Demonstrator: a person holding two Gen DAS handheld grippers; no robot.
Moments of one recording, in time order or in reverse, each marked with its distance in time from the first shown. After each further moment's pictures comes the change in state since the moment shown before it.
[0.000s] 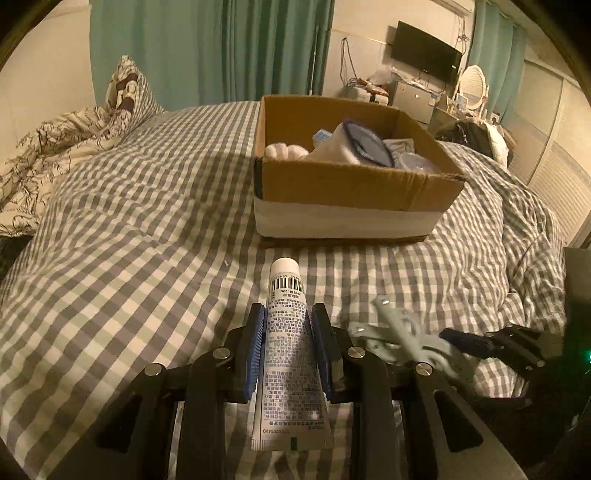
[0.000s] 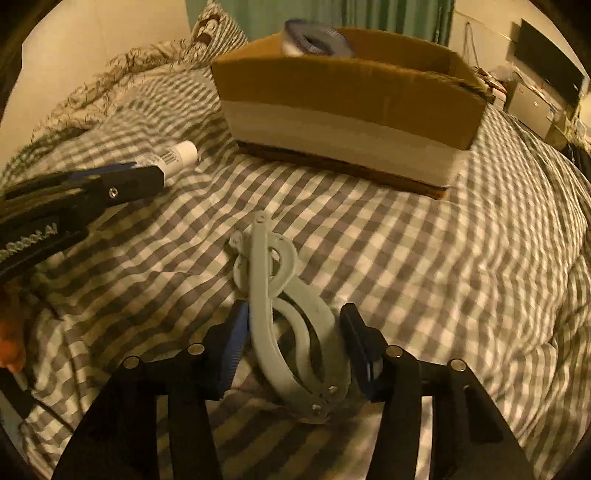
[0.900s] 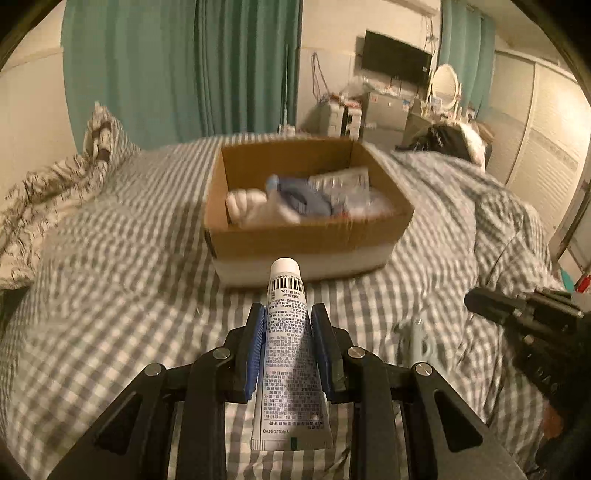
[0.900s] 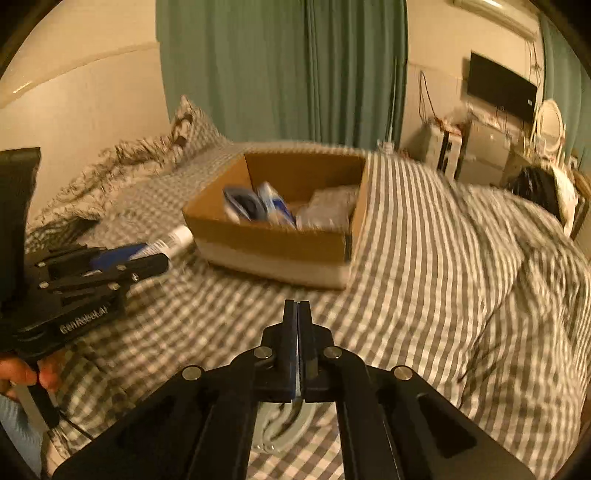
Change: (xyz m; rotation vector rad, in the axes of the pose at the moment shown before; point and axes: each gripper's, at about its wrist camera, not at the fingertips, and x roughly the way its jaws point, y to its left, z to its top) left arm -0.018 -0.038 0.025 0.088 -0.049 -0.031; right arm -0.090 -0.043 0.023 0.064 -0.208 -0.063
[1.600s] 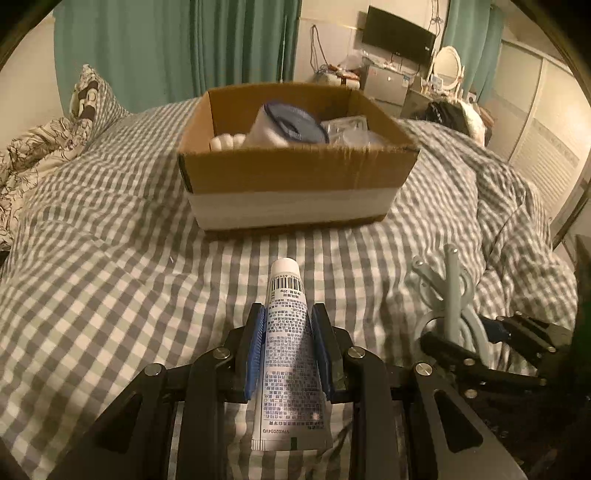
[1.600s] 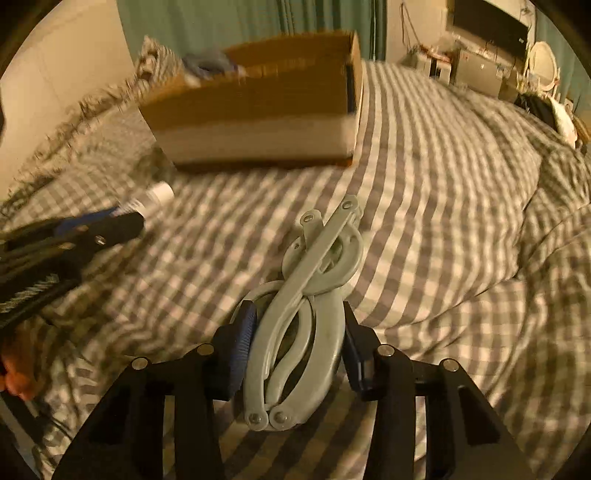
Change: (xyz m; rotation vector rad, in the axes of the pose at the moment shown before) left arm 0.021 -0.003 -0.026 -0.024 0.082 -0.043; right arm 0.045 0.001 -0.056 0.101 0.149 -0.019
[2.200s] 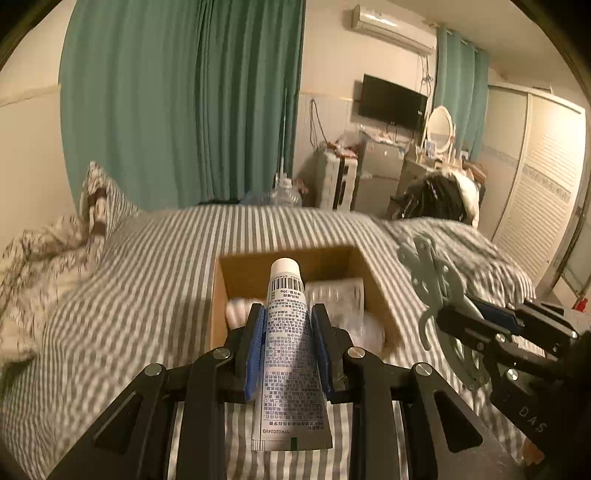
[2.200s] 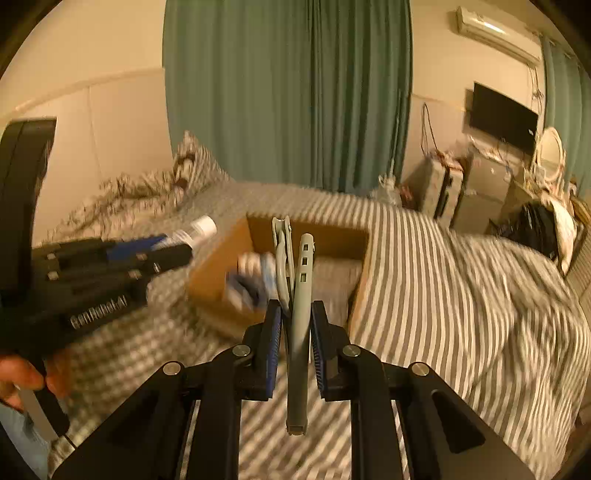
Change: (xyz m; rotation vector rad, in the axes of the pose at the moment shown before) left arm -0.063 0.007 0.146 0.012 -0.279 0.007; right arm -0.096 0.020 0.150 -0.147 -0.347 0.030
